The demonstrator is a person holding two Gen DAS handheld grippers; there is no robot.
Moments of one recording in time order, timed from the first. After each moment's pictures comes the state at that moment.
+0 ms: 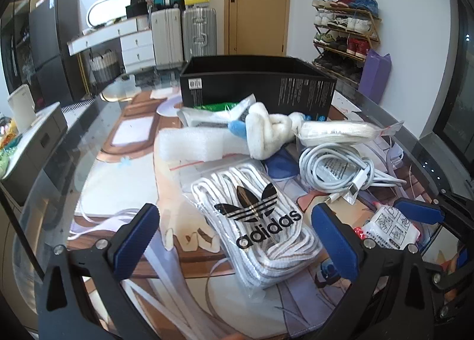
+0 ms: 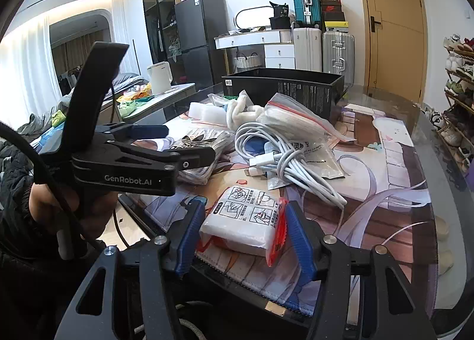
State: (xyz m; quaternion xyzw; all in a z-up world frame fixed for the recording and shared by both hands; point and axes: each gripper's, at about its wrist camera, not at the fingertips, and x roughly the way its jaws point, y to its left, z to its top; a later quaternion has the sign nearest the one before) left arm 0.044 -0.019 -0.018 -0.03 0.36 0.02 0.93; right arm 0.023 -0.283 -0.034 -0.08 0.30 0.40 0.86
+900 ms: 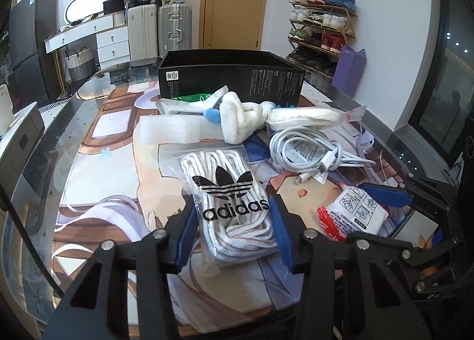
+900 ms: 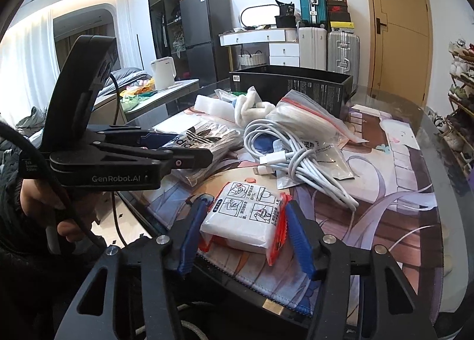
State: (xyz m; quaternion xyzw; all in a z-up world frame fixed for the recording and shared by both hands) left arm 0.023 -0.020 -0.015 -0.04 0.36 -0.05 0.93; right arm 0.017 -0.273 -0.036 -0.09 0.30 0.41 0.85
